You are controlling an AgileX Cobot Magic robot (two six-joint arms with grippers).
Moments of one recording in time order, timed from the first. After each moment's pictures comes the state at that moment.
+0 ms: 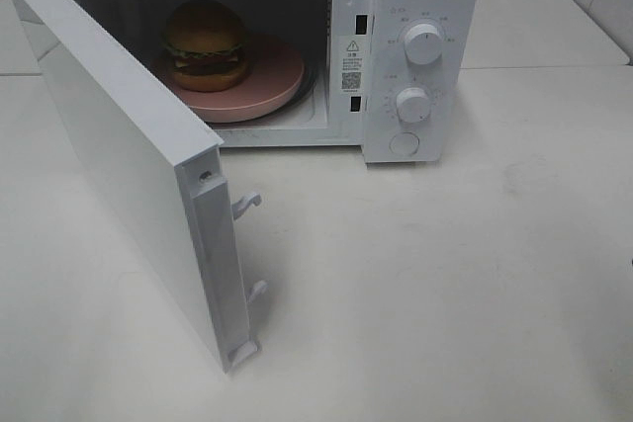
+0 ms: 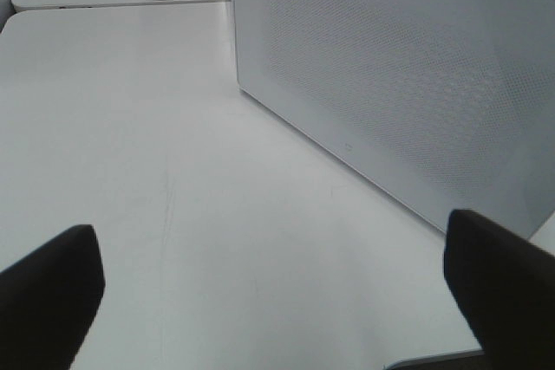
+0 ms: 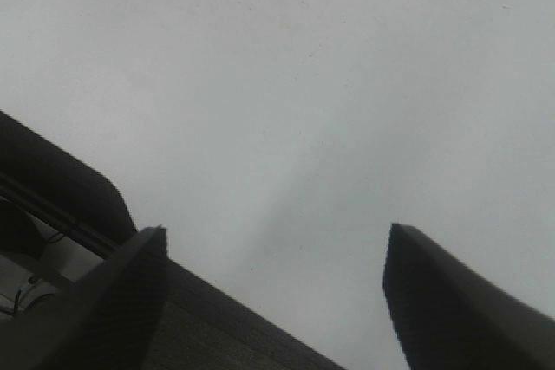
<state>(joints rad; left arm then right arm) 0.08 -0.01 -0.52 -0.23 1.08 0.17 0.65 0.85 -0.76 -0.16 1.08 0.09</state>
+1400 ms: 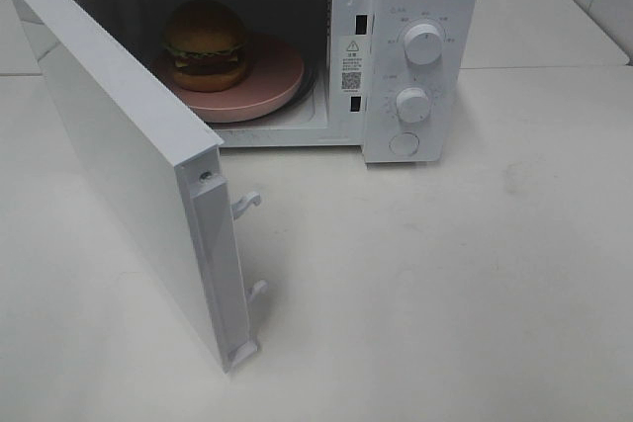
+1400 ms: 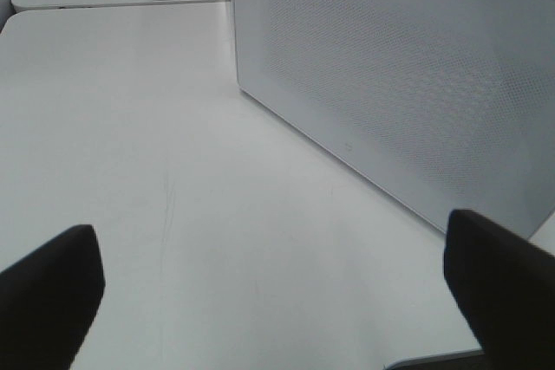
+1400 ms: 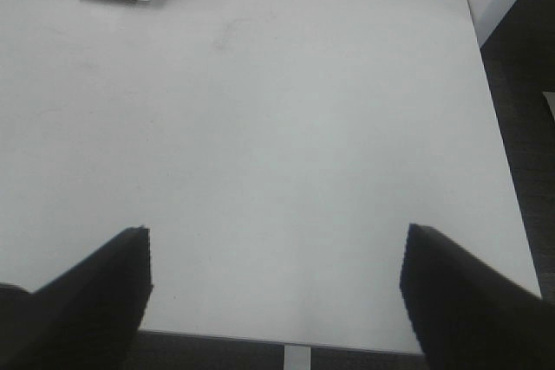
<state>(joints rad) 0.08 -0.01 -0.52 -0.23 1.08 0.17 0.23 0.14 -0.63 -0.16 1.18 0.09</state>
